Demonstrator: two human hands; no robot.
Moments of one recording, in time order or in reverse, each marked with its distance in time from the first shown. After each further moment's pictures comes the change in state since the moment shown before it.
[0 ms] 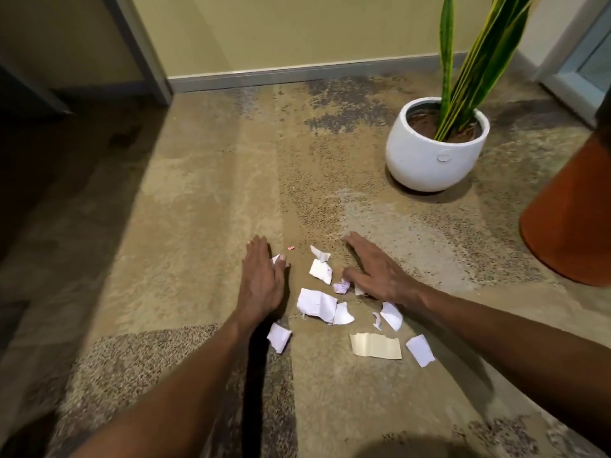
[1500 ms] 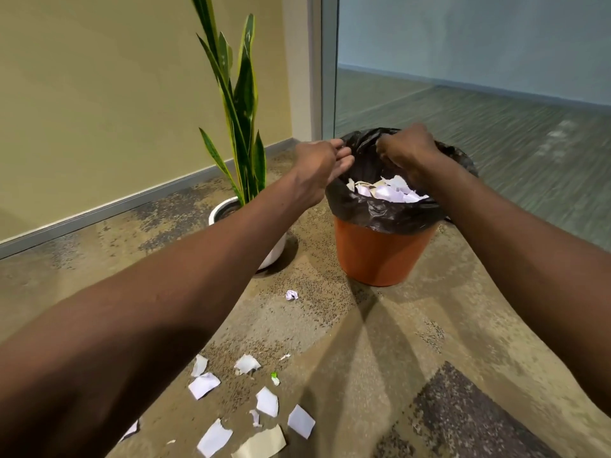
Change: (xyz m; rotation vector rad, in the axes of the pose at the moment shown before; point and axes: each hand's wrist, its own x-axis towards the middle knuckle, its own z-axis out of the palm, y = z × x) left_hand 0.039 0.521 -0.005 -1.150 -0.667 0.105; right_hand -0.170 0.097 -0.380 0.602 1.172 0.686
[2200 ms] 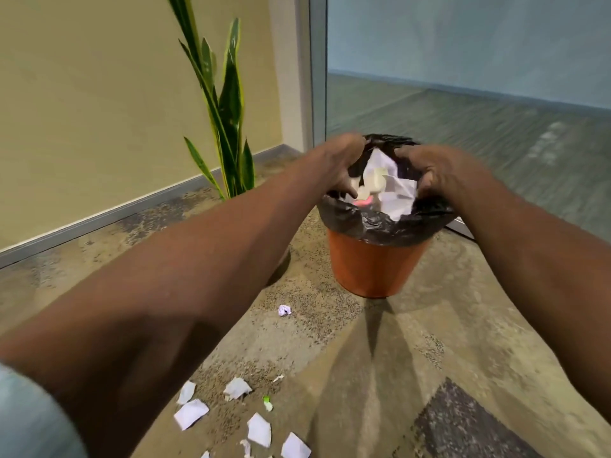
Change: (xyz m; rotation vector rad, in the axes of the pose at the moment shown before) left_hand 0.029 0.012 0.052 0.308 -0.197 -0.371; right_hand 0.021 0.012 -0.033 0.164 -0.250 0.488
